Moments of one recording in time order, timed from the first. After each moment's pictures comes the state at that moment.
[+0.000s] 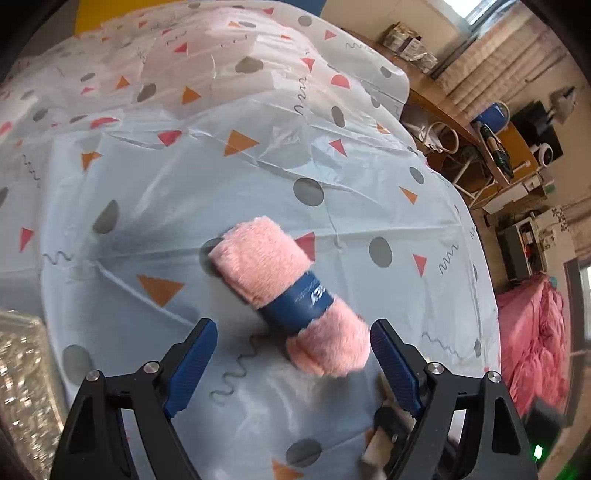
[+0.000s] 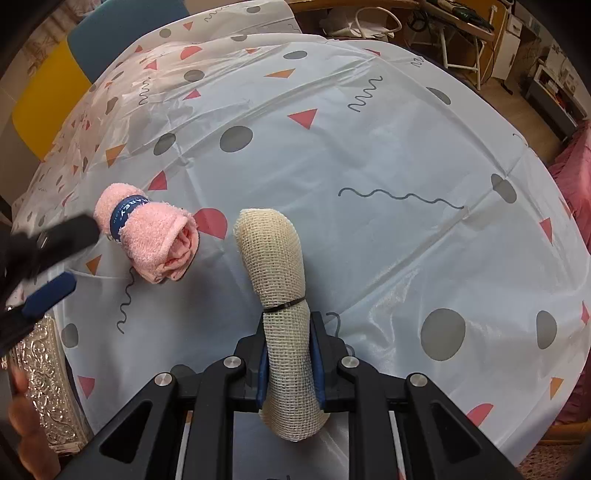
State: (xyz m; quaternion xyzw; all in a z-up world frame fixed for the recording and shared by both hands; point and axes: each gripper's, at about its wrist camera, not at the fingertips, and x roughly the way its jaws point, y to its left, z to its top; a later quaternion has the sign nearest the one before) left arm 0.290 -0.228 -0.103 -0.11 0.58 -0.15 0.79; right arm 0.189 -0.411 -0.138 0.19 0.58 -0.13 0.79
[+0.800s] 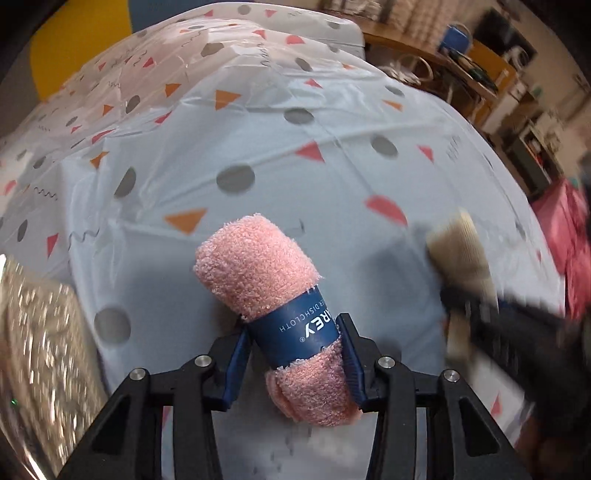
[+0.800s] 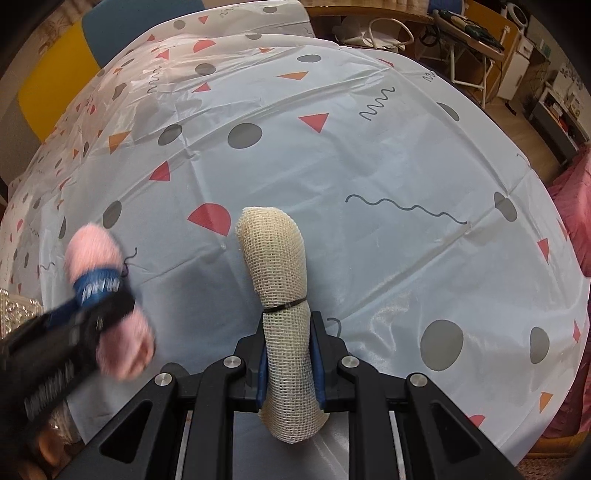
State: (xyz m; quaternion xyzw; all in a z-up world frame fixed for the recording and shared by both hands) left arm 0.197 -0.209 -0.121 0.09 0.56 -0.19 0.80; right arm 0.190 -0.395 -0.140 0.14 0.58 -0.12 0.80
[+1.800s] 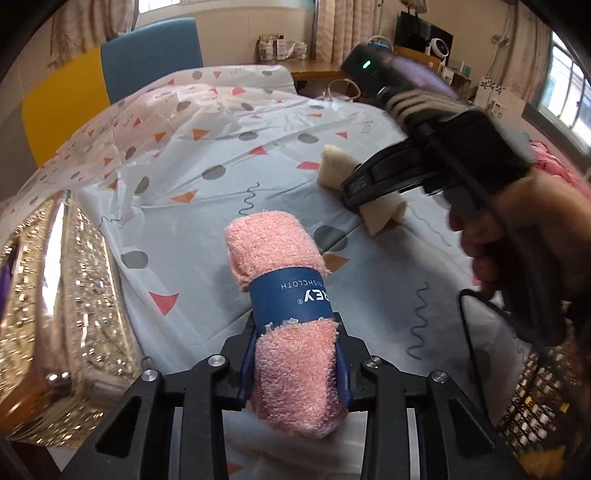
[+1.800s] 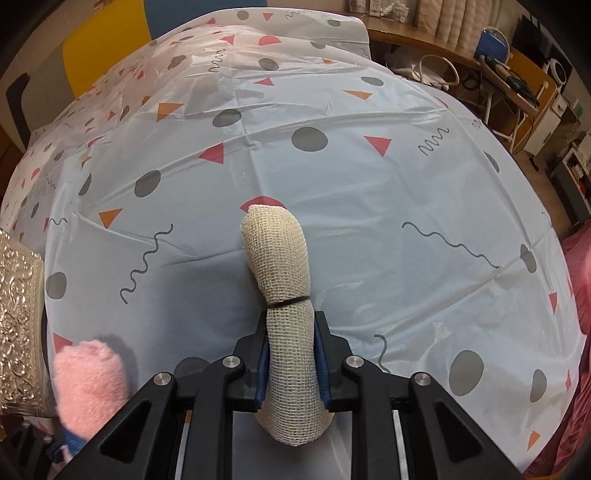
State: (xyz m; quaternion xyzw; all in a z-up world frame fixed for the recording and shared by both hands) left arm 0.075 -0.168 -0.104 0.13 0.44 -0.28 0.85; right arm 0.189 -0.354 -0.140 0.04 0.56 -0.07 0.82
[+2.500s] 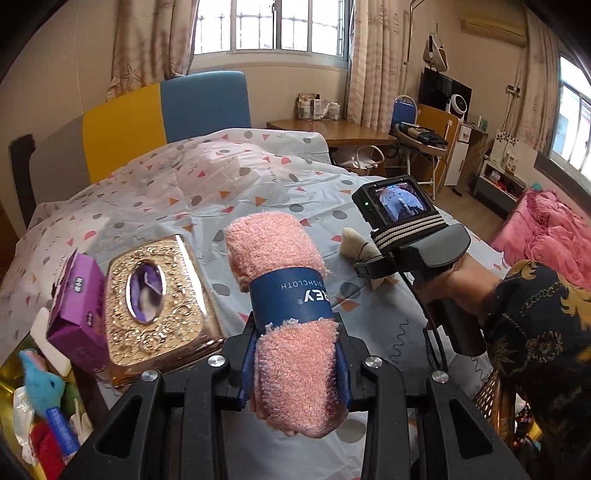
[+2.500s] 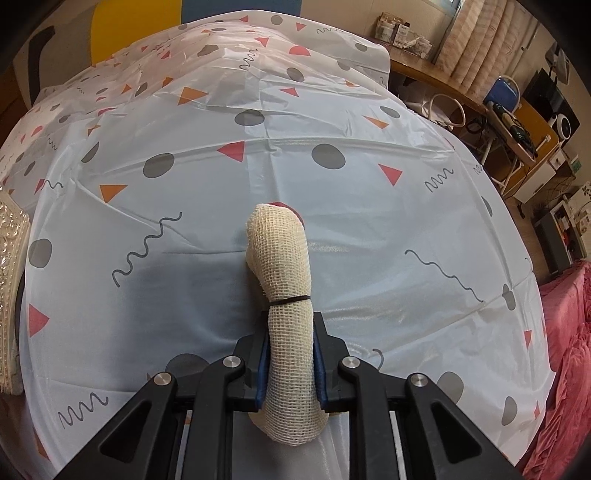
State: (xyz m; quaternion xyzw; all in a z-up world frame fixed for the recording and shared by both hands) left arm 0.028 -0.099 -0.009 0.08 0.36 -0.23 0.90; right arm 0.181 -0.315 -0.137 -0.03 0.55 -0.08 0.83
